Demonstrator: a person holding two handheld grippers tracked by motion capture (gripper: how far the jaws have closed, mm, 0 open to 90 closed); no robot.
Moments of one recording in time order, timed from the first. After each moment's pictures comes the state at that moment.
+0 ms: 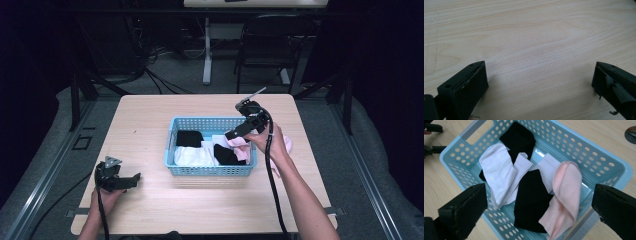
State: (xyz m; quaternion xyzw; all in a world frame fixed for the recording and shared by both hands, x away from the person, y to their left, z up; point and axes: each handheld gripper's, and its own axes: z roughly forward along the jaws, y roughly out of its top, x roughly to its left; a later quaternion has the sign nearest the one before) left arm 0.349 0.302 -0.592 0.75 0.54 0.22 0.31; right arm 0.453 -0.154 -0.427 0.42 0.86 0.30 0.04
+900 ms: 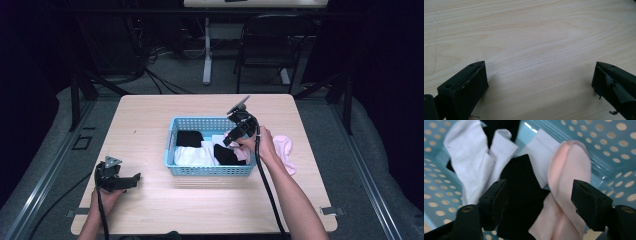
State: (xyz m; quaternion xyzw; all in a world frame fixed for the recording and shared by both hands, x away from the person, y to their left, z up) left arm 0.349 0.302 -0.592 0.75 0.54 0.22 0.31; right arm 0.486 -0.136 -0.484 0.44 0.87 0.20 0.01
